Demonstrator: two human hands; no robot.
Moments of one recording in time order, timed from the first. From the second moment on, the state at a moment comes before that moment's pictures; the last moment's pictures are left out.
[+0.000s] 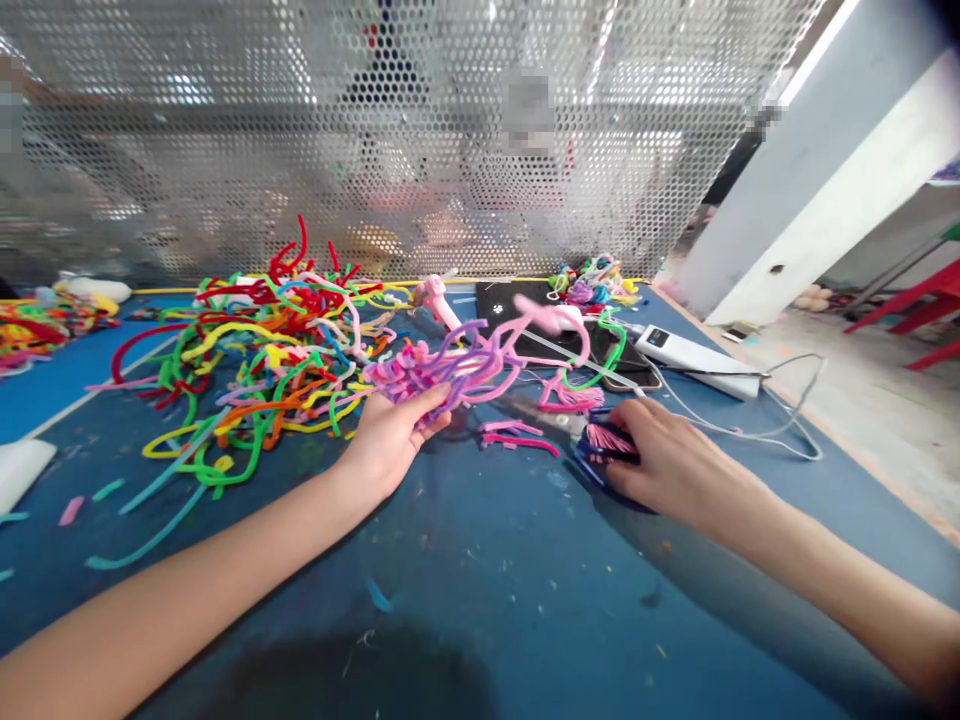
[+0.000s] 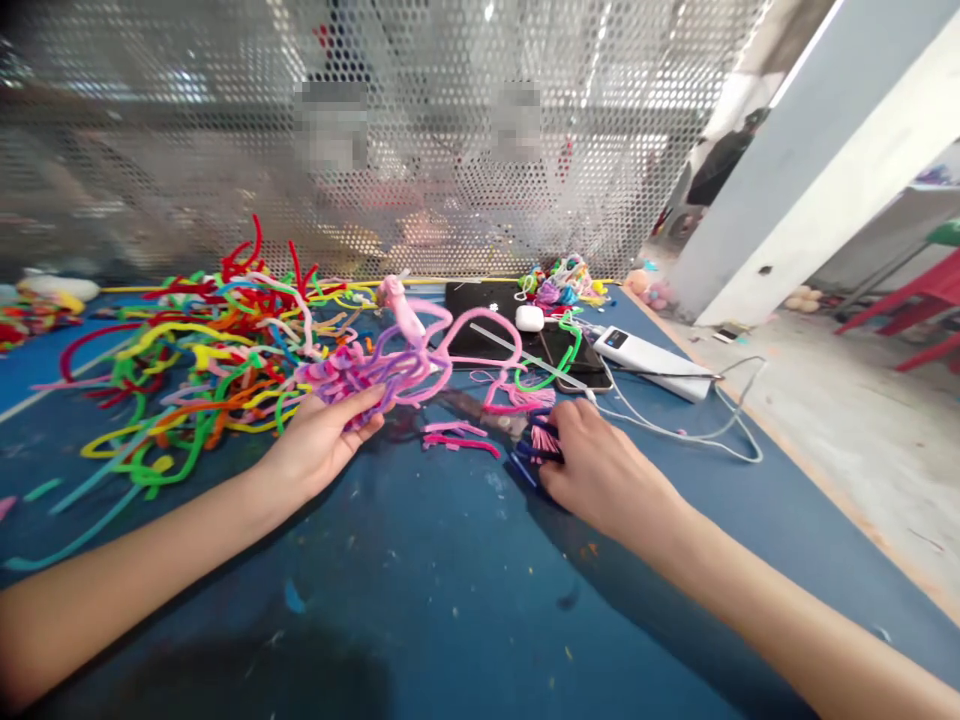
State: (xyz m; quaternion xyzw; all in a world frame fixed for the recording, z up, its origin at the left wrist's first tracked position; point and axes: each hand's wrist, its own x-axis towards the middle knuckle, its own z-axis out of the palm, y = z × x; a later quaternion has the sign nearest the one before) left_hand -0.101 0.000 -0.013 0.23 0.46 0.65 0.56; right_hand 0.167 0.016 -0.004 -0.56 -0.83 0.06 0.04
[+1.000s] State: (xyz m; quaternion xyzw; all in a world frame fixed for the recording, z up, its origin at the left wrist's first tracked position) left_hand -0.059 -0.003 0.026 0.23 0.40 0.68 0.57; right_hand 0.126 0.003 0.015 -0.38 -0.74 0.52 0.17
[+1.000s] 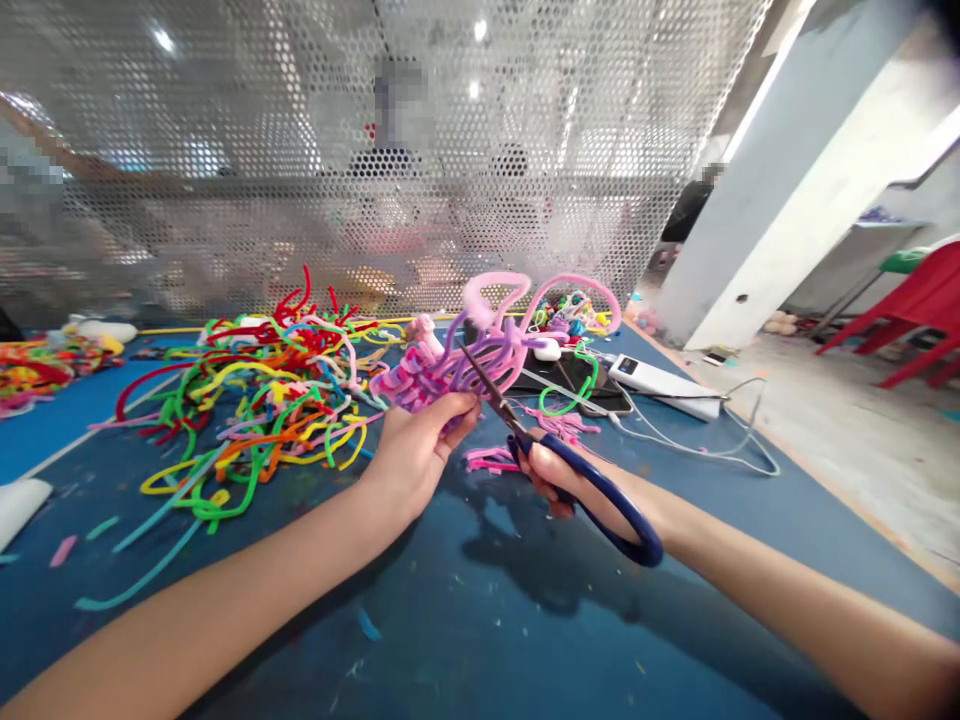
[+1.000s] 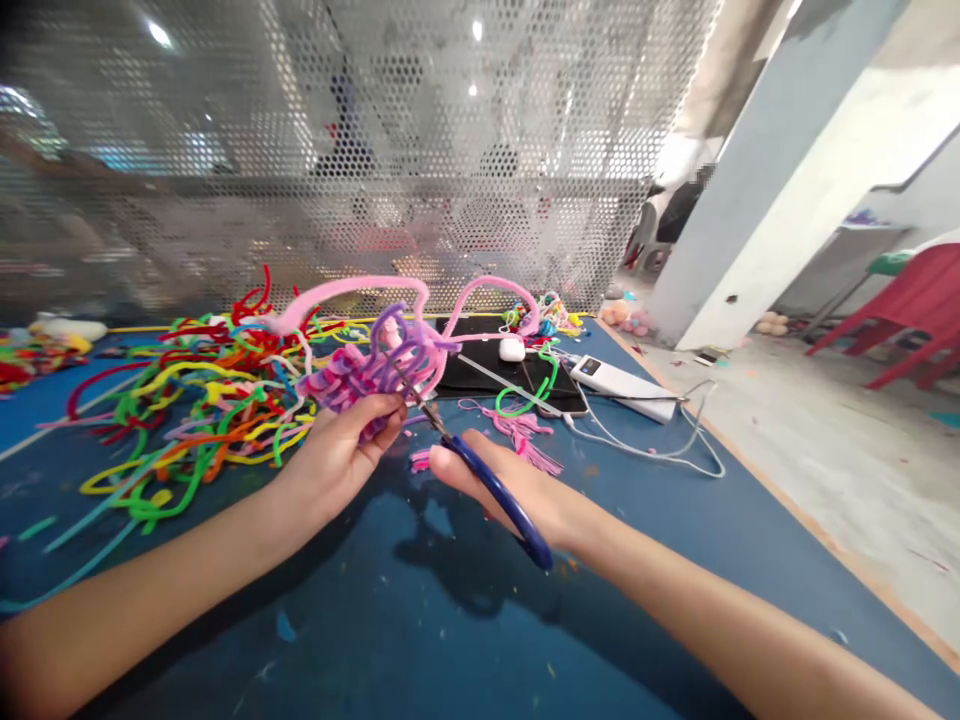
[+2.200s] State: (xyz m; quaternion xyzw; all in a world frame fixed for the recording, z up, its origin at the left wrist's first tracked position) left_hand -0.053 -0.002 0.024 0.38 0.41 0.69 0.46; right_hand 0.118 -0.020 0.009 -0.39 -0.65 0.62 0.19
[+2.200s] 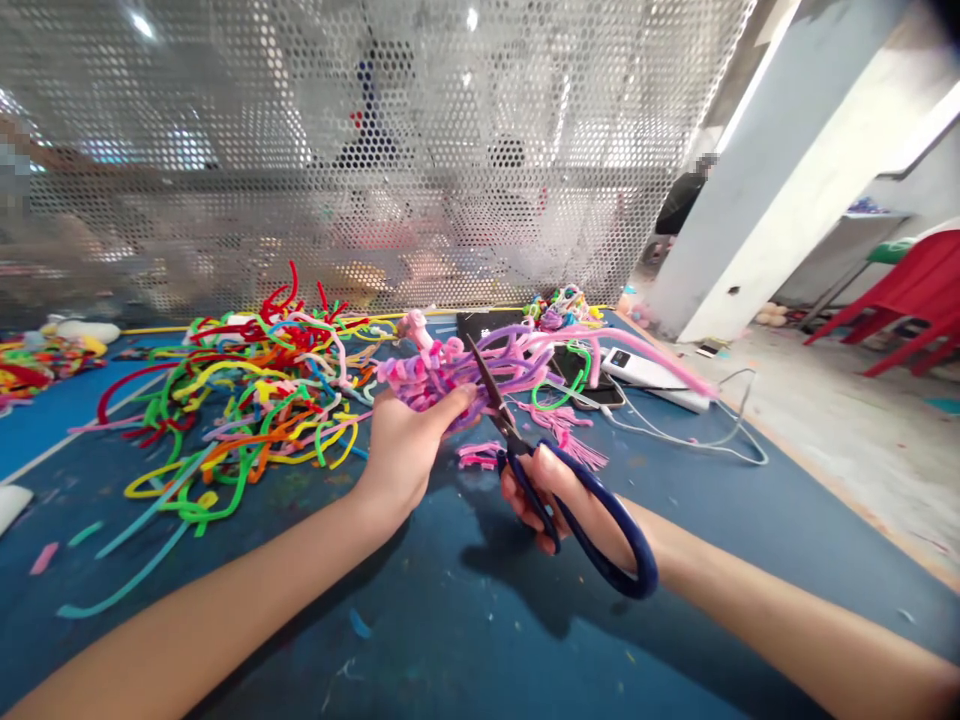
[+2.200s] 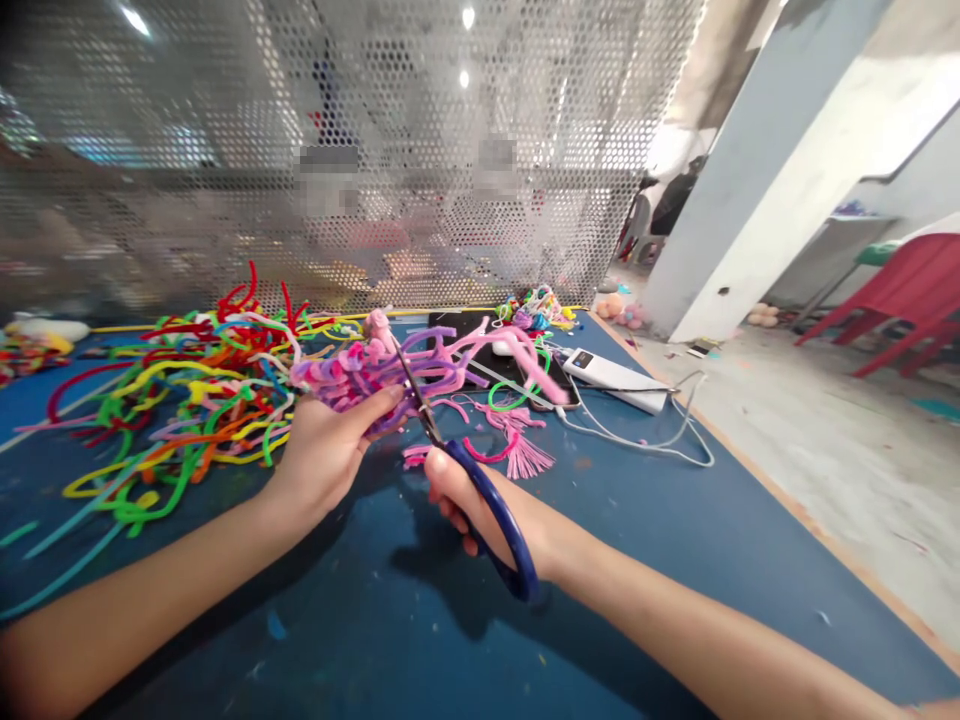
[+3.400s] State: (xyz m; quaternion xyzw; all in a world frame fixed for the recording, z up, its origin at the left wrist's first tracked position) left_hand -0.046 -0.002 0.019 0.32 0.42 0.66 0.54; right_hand 0.103 -0.026 -0.003 -0.43 -0.53 0.69 0.23
